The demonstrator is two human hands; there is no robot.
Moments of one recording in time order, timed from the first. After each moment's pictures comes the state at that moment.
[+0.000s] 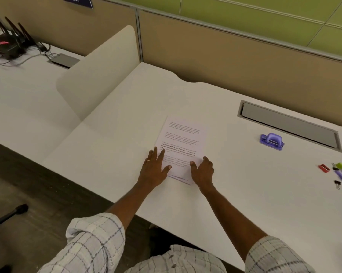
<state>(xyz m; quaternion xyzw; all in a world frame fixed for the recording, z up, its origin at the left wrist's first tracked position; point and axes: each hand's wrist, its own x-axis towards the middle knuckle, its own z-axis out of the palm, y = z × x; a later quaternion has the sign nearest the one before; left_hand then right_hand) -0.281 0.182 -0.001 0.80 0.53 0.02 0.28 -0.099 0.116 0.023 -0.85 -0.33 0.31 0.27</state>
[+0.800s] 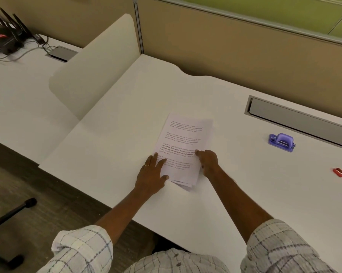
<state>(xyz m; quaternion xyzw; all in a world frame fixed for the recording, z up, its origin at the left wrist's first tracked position) -0.287 0.184 -0.006 0.81 0.53 -0.05 0.24 -0.060 0.182 0.024 -0.79 -0.10 0.46 0.39</state>
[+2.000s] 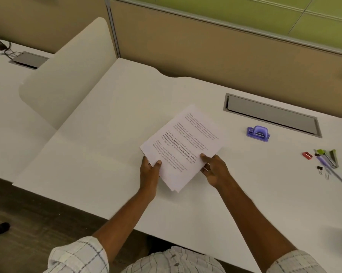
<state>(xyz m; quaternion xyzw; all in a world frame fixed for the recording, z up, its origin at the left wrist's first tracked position) -0.242 0.166 0.030 0.38 0.54 0.38 0.65 -0.032 0.112 0.053 -0.61 0.05 0.52 0.60</state>
